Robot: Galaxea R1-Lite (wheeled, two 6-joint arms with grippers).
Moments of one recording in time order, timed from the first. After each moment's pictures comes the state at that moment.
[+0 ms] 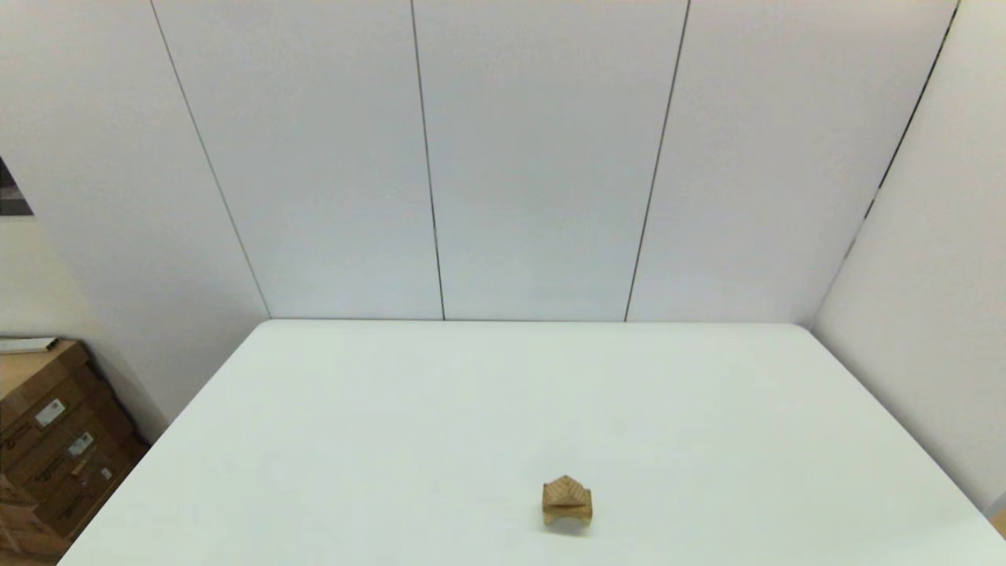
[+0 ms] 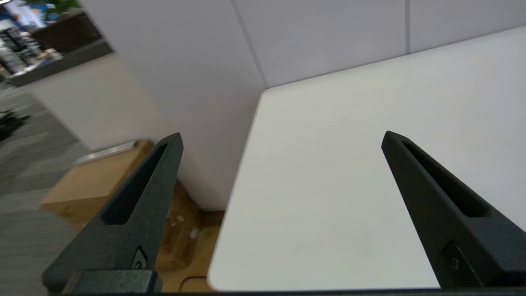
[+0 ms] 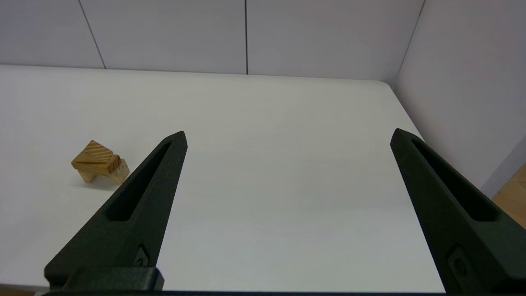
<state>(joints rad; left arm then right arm) 0.00 0.00 -0.29 0.29 0.13 0.31 0.00 0.00 0.00 0.00 0.02 -0.02</state>
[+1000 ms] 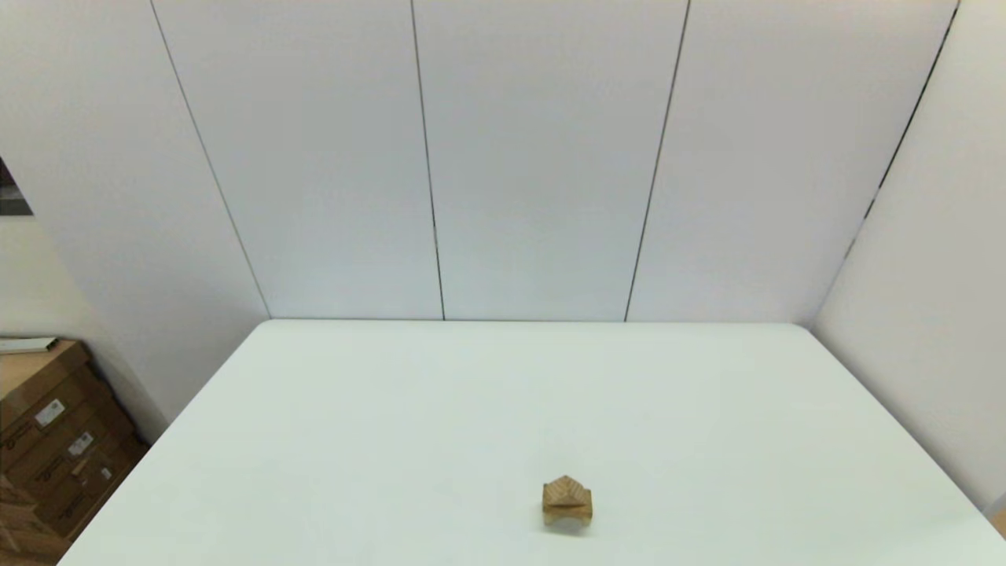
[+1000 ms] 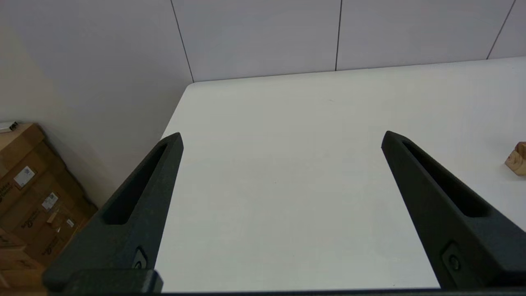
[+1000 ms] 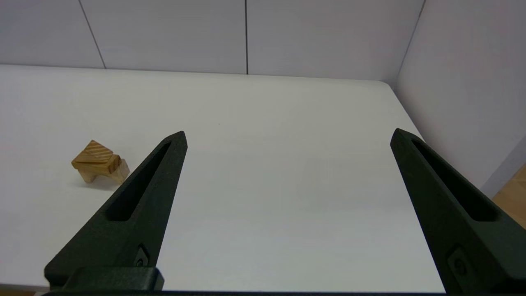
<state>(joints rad) 0.00 0.00 0.00 0.00 -0.02 0.05 0.00 0.00 0.00 0.00 0.02 -0.02</state>
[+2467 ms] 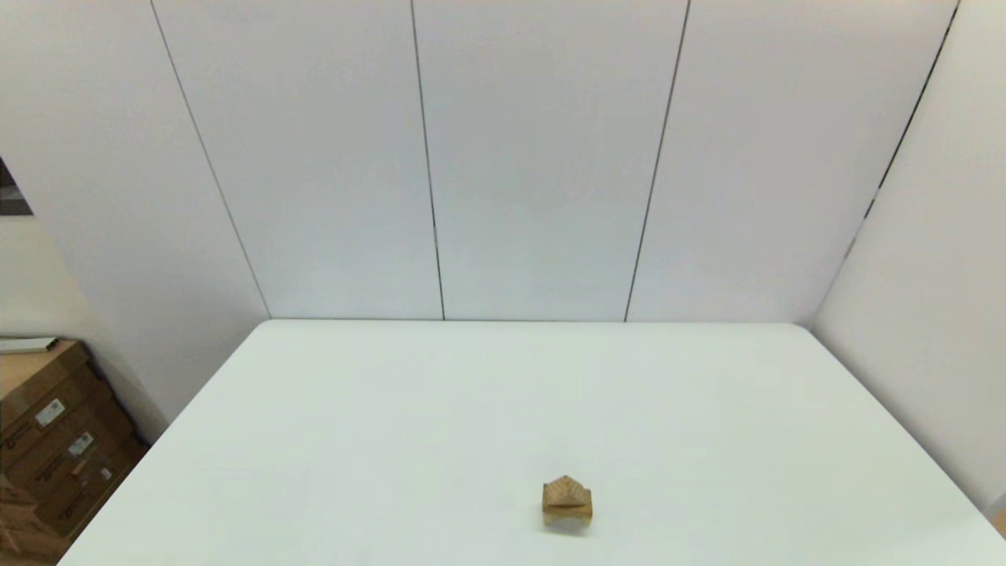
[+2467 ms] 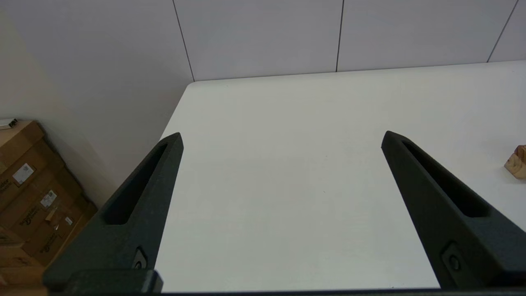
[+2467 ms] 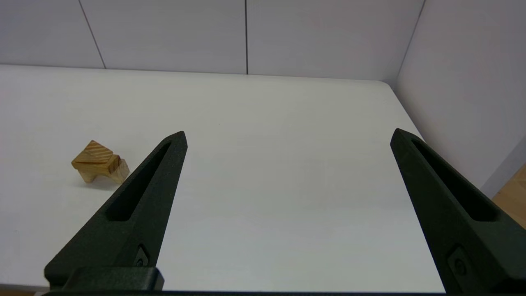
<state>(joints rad) 0.00 0.00 0.00 0.00 -0.01 0.04 0.00 0.00 0.00 0.00 0.02 -0.02</state>
